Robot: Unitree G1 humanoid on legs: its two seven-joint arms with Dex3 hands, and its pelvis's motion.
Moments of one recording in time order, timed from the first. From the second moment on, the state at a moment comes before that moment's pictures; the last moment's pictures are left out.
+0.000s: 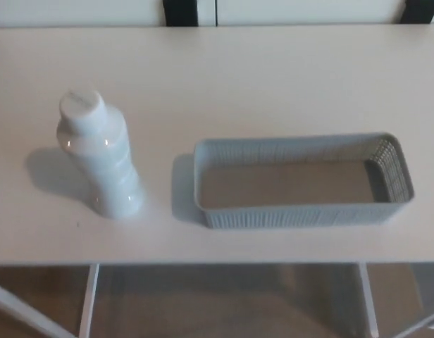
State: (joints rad) left_arm 0.21 0.52 0.14 1.01 -0.08 -0.29 -0.40; right_arm 0.35 -0.36 -0.22 0.82 0.09 -0.34 0.31
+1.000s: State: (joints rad) left_arm 0.23 0.64 -0.08 0.94 0.03 -0.10 -0.56; right_arm 0.41 -0.37 -0.21 0.90 0.09 -0.36 0.39
